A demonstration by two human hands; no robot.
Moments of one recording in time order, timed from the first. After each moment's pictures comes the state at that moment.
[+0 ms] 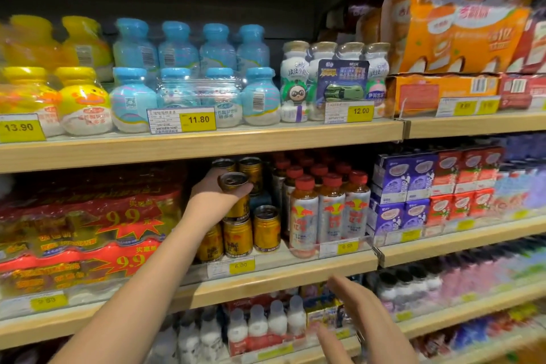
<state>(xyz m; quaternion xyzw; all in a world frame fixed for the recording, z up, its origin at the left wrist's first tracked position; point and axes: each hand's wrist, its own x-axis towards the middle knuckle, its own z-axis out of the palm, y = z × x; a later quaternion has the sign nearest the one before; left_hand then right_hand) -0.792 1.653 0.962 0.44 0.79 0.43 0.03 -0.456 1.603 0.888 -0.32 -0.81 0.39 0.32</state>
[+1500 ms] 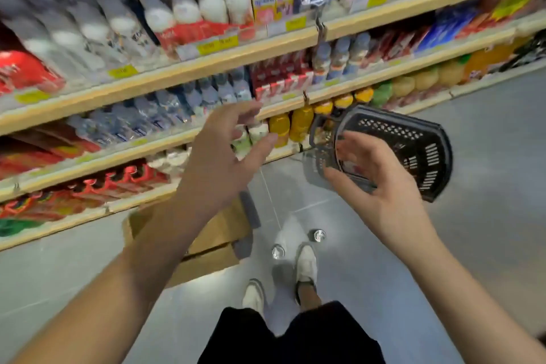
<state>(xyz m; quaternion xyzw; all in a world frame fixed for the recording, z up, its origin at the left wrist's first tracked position) -0.524 1.459 0.665 0.53 0.72 0.39 0.21 -0.282 1.523 0.648 -0.44 -0.71 0.48 0.27</state>
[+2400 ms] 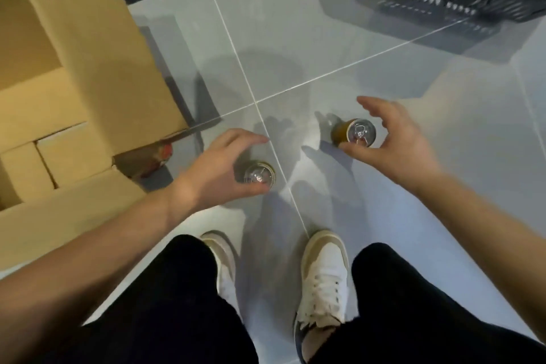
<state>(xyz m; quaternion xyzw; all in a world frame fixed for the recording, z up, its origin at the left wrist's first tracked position) -0.472 1.315 -0.105 0.60 0.65 0.13 0.45 -0.179 1.459 -0.074 -0.56 -0.72 0.41 0.02</state>
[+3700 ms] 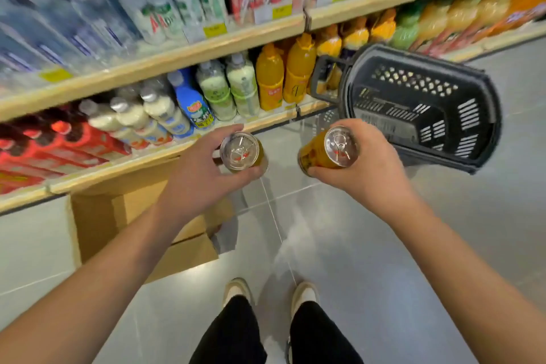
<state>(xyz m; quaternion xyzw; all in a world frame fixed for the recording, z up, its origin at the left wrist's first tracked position) -0.515 1.402 0.351 0.47 0.75 0.34 0.33 -0.263 1.523 0.363 -0.51 -0.76 0.38 0.15</state>
